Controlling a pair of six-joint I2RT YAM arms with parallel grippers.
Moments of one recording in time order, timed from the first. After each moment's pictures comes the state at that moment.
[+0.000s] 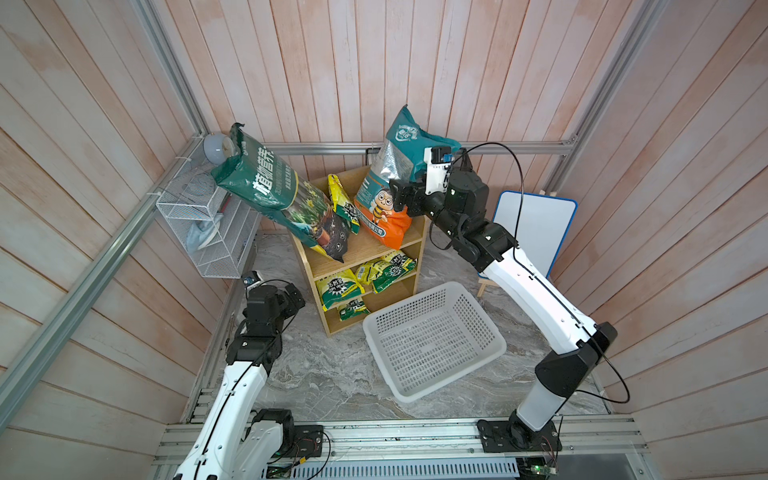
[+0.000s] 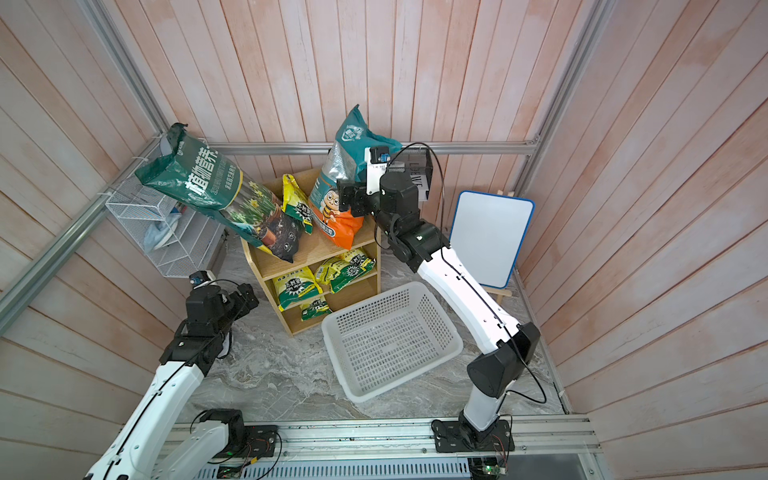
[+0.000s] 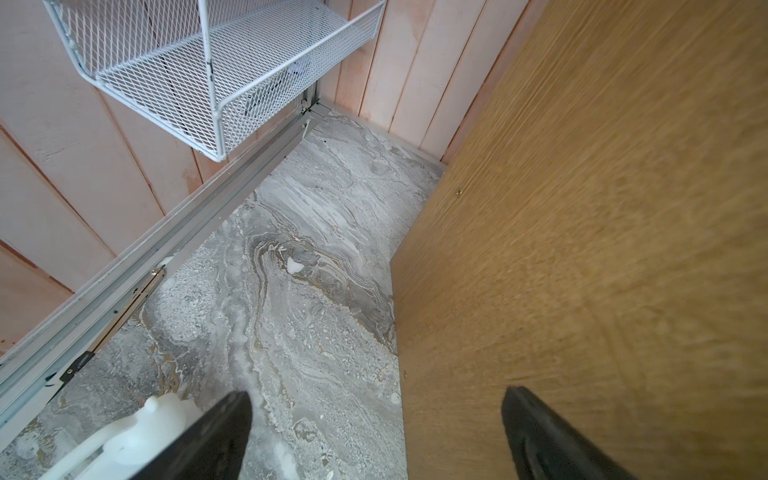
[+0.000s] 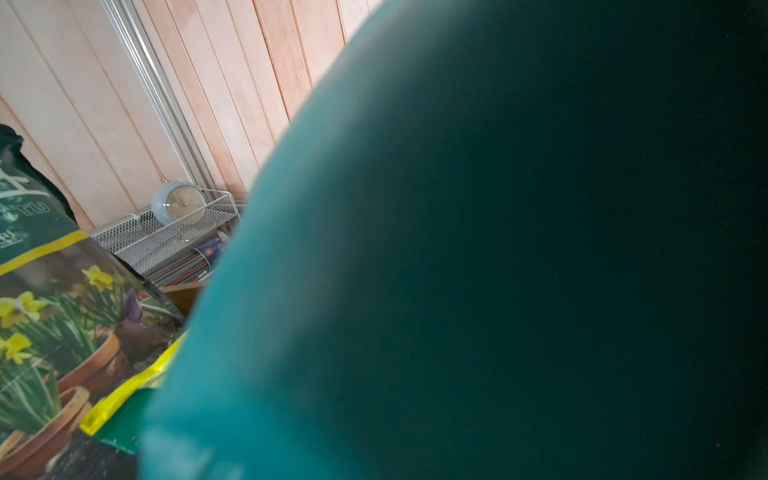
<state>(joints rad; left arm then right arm) -0.04 0.88 0.69 -0.33 -0.21 -0.44 0.67 1.78 2.05 -0.27 0.12 0.23</state>
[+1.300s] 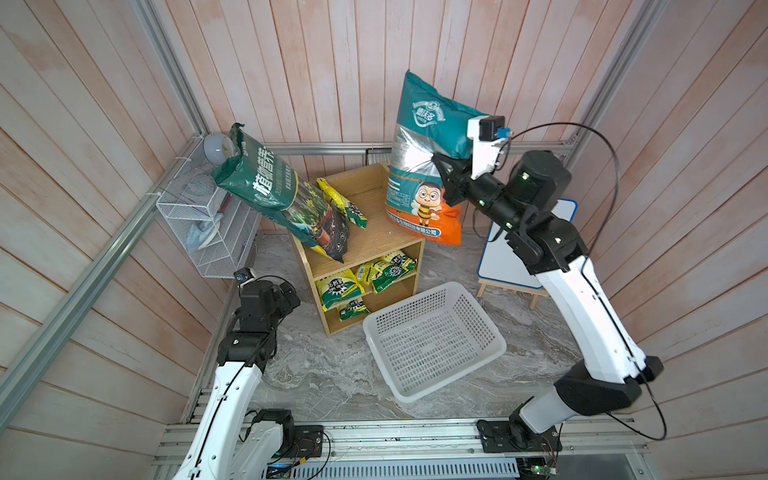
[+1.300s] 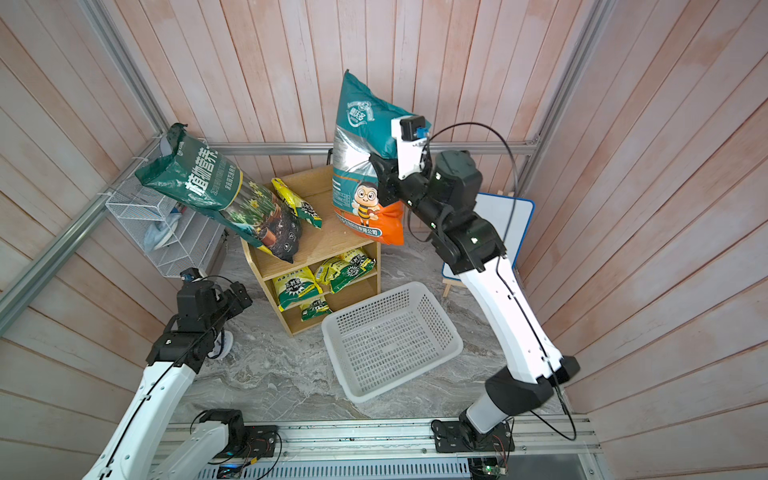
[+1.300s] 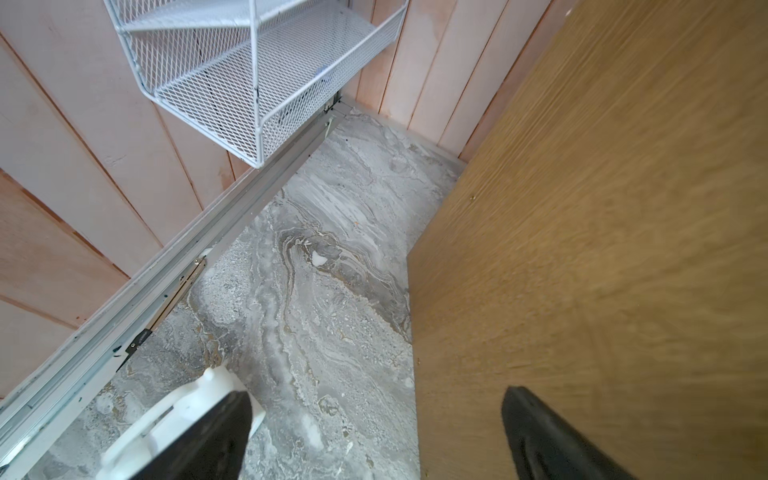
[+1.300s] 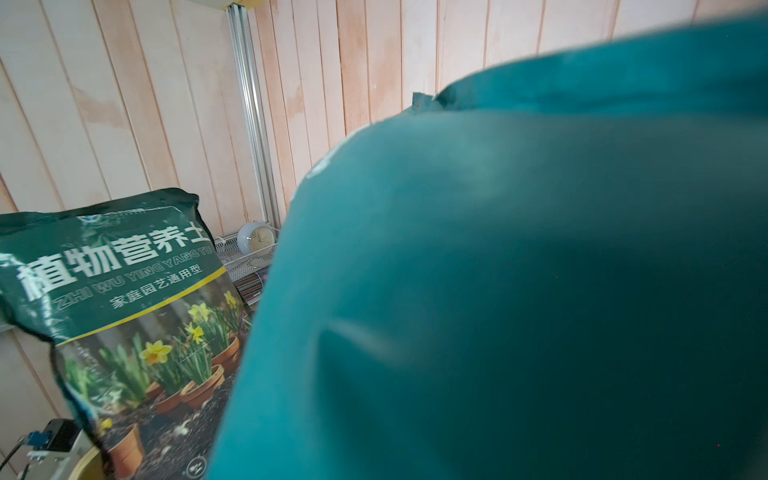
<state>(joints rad) -0.03 0.84 0.85 -0.57 -0.23 -0.47 0.61 1.47 2.03 -0.37 -0.08 0.07</state>
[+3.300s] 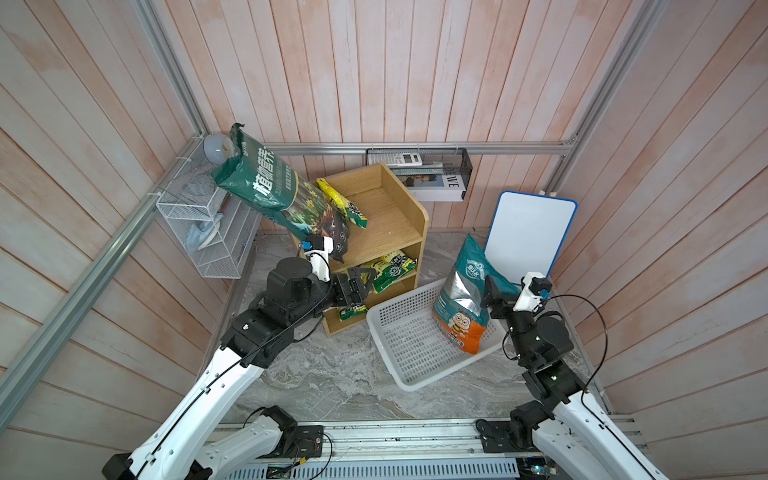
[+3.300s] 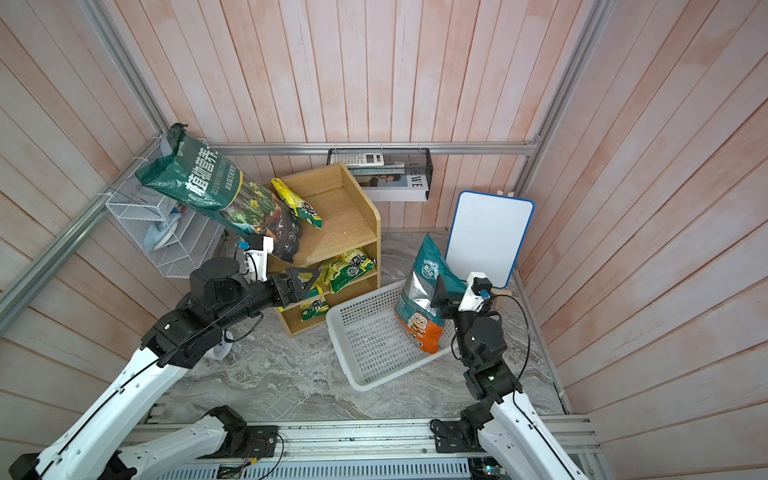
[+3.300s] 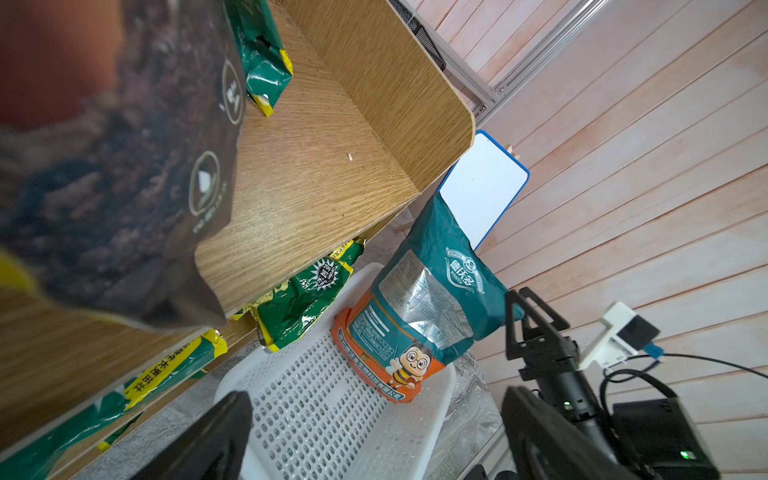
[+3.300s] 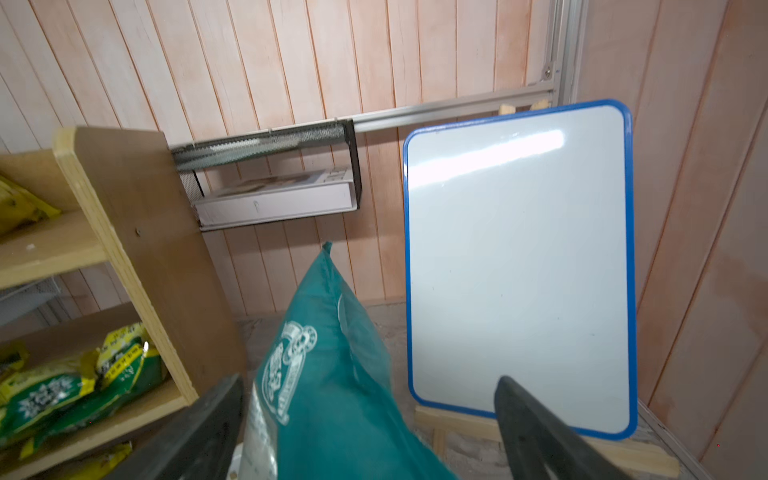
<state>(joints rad) -0.58 0.99 1.22 -0.56 0.14 -0.63 0.40 0.59 0.52 0.20 0.34 0.14</state>
